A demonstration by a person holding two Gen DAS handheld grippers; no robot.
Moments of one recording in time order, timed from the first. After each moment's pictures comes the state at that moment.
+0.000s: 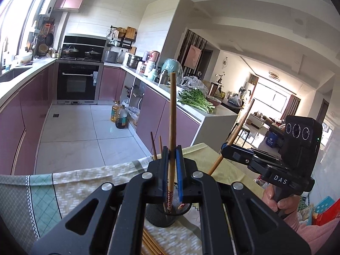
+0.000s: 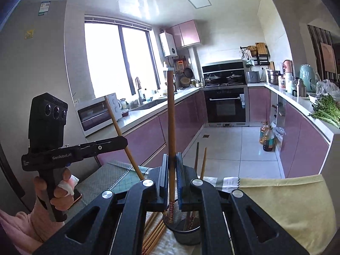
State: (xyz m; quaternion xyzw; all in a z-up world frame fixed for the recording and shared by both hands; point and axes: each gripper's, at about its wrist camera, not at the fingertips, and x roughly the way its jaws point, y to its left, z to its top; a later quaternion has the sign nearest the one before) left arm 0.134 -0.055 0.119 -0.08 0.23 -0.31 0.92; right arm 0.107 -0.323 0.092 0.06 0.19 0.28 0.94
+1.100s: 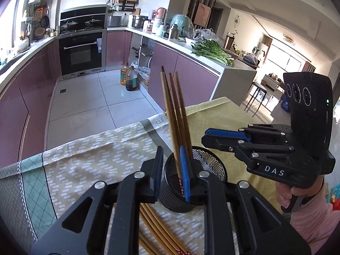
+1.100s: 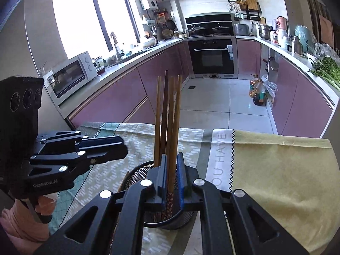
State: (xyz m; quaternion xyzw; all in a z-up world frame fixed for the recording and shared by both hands) left arm 0.200 -0.099 0.022 0.00 0.36 -0.27 0.89; right arm 0.176 -0.301 0.014 0.04 0.36 0.24 0.90
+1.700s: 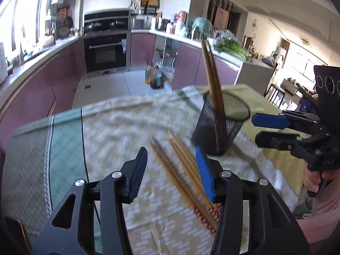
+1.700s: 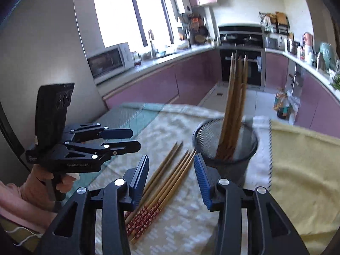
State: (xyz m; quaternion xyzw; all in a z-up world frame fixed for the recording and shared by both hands) left arm 0.112 -0.023 -0.038 0.01 0.36 -0.20 0.91; right arm 0.083 -0.260 -0.012 0.00 0.33 0.33 0.88
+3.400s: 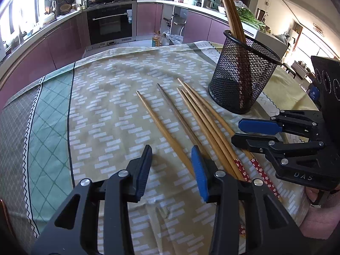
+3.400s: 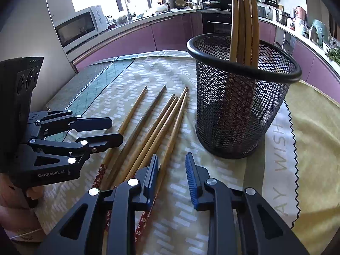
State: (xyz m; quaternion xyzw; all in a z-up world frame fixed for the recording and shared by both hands) left arm 0.127 -0.034 -0.114 0.03 0.44 -0.17 0.88; right arm 0.106 -0.216 -0.087 -0.03 0.44 0.25 0.86
